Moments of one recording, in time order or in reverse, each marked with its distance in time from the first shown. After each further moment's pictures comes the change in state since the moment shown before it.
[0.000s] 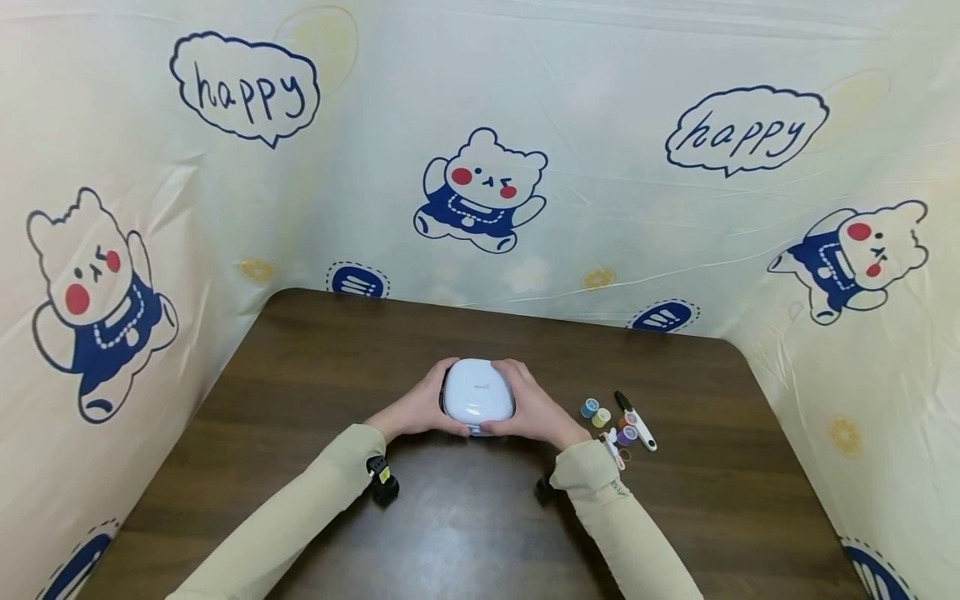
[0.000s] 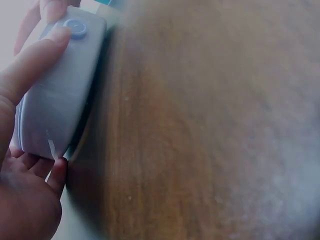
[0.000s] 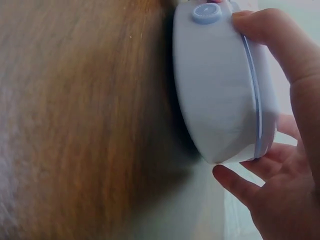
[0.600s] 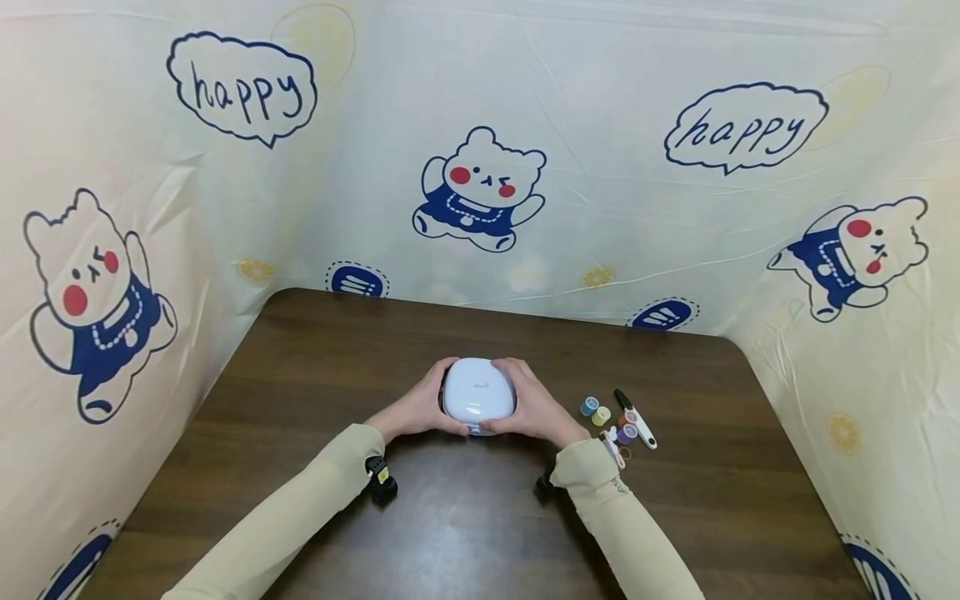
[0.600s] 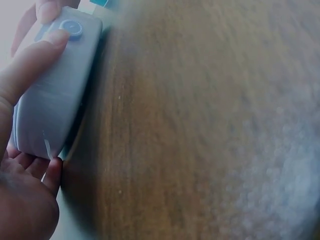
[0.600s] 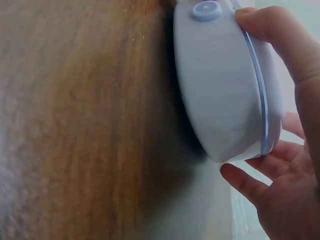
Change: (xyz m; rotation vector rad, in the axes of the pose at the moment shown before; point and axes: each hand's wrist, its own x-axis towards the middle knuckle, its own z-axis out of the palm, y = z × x) left_hand 0.001 0.000 0.000 0.011 0.005 -0.002; right_hand 0.002 0.005 0.003 0.015 0.041 0.018
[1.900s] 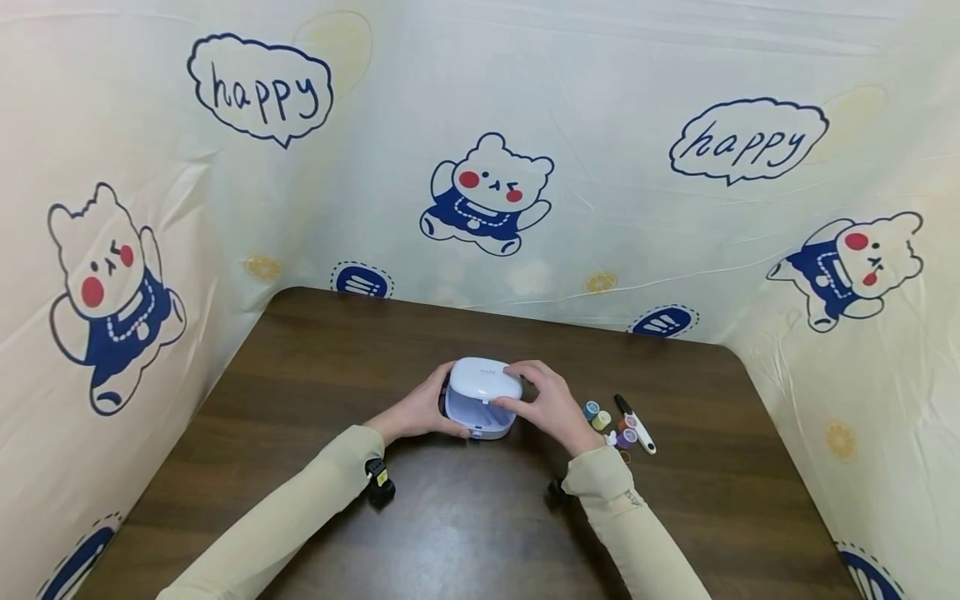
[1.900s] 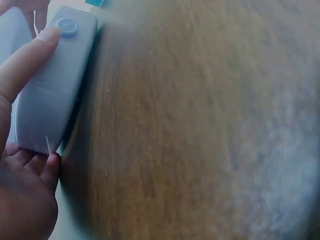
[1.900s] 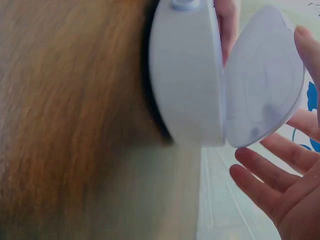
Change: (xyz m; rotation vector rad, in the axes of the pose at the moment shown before) left_hand -0.007 -0.003 0.000 -0.033 0.014 0.057; right_hand -0.014 -0.019 -0.020 -0.027 0.216 -0.053
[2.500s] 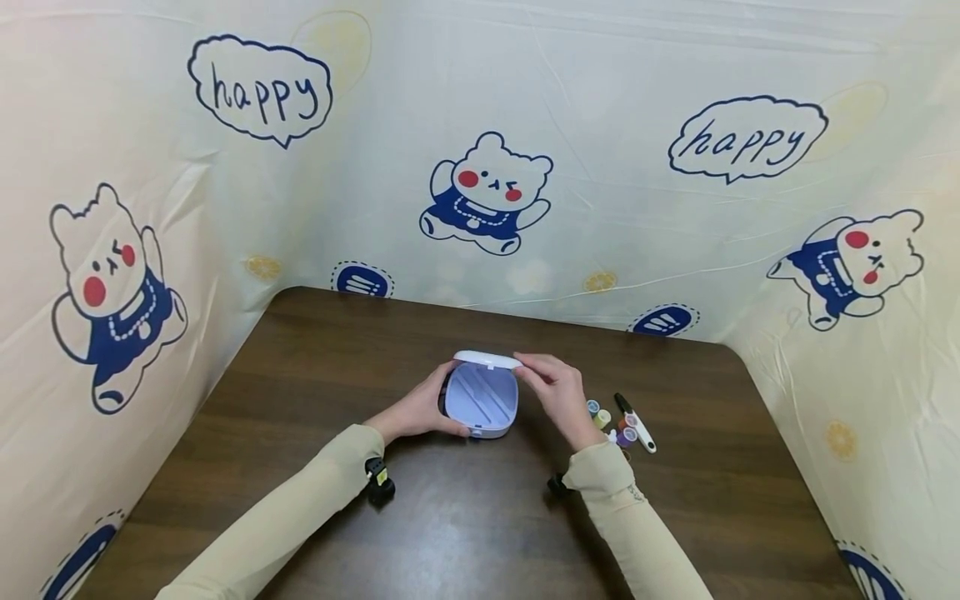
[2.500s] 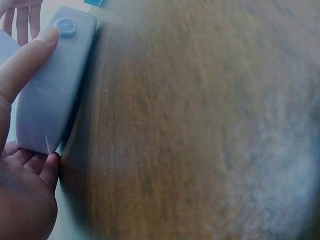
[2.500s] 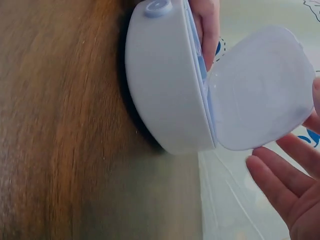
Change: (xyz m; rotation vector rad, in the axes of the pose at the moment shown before) left_hand -0.002 0.003 -0.001 0.016 0.001 -0.021; right_hand 0.004 0.003 -0.006 0.115 0.265 0.014
